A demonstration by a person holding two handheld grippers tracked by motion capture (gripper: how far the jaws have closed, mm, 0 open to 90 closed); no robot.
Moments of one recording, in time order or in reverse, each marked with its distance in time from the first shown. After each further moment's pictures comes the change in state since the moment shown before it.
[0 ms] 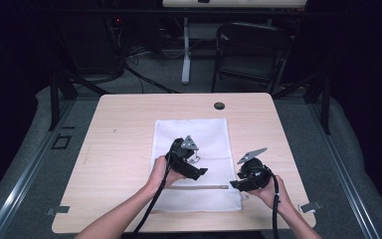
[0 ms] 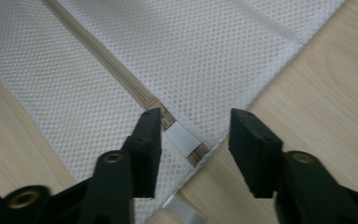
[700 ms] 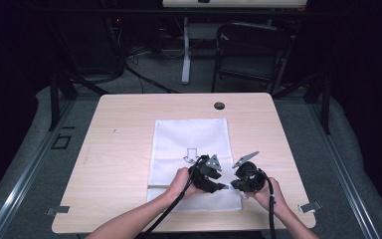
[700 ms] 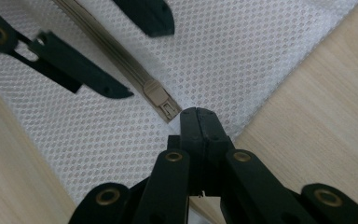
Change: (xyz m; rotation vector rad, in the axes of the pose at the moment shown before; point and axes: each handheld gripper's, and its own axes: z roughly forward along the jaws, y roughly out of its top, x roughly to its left) left arm -0.045 0.003 0.059 0.087 -0.195 0.169; right arm 0.003 -0.004 0.023 0.072 0.005 -0.012
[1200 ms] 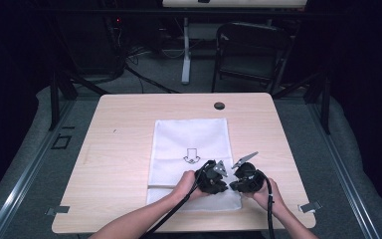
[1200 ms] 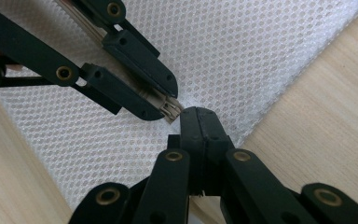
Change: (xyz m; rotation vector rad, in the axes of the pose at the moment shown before) left arm -0.003 0.000 0.020 0.050 -0.018 0.029; right arm -0.005 -0.003 0.010 0.021 0.033 0.019
